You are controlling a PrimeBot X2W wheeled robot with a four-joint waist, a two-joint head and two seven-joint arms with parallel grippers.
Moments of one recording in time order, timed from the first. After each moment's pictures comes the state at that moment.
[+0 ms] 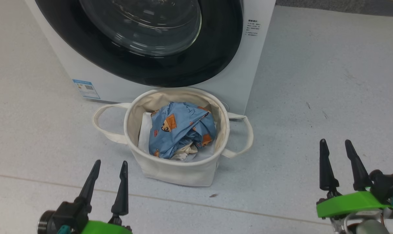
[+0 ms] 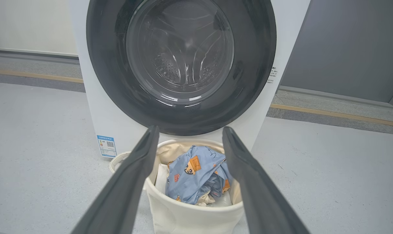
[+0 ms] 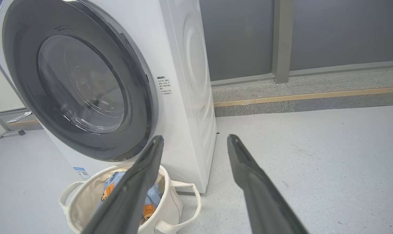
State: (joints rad) left arm -0.04 0.04 -0.05 0.15 -0.12 -0.10 -0.26; right arm -0.08 -0.05 -0.08 0.16 0.21 0.13 -0.26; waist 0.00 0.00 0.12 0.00
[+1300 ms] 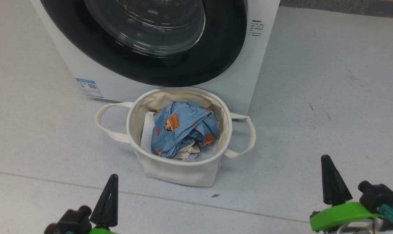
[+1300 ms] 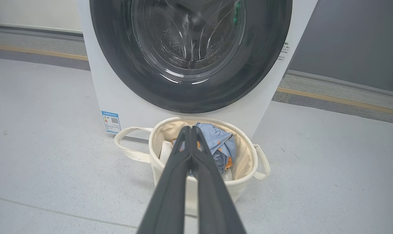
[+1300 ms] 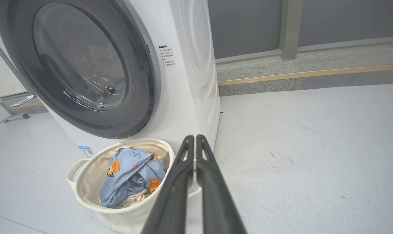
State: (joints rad) left arm -0.03 0.04 -0.05 0.22 -0.13 -0.10 -0.25; right arm -0.06 -0.04 -0.05 0.23 0.21 0.13 -0.26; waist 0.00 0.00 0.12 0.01
